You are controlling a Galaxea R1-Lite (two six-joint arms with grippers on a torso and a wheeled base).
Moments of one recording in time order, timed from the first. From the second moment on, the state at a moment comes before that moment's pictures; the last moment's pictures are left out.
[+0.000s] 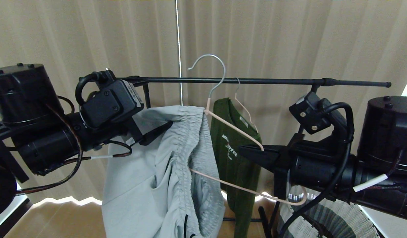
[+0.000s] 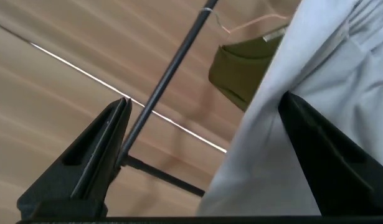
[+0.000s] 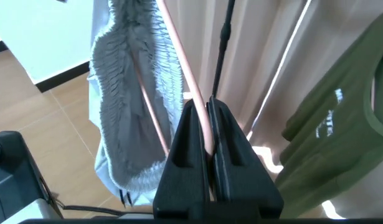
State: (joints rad) left arm -0.41 1.52 -0.78 -0.71 -0.25 0.92; right arm 0.78 1.50 -0.74 -0.52 0.08 0.08
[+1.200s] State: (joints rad) left arm -0.41 1.50 -0.70 -0.74 -0.25 0.92; right arm 0.81 1.50 -0.73 -0.52 0.12 0.06
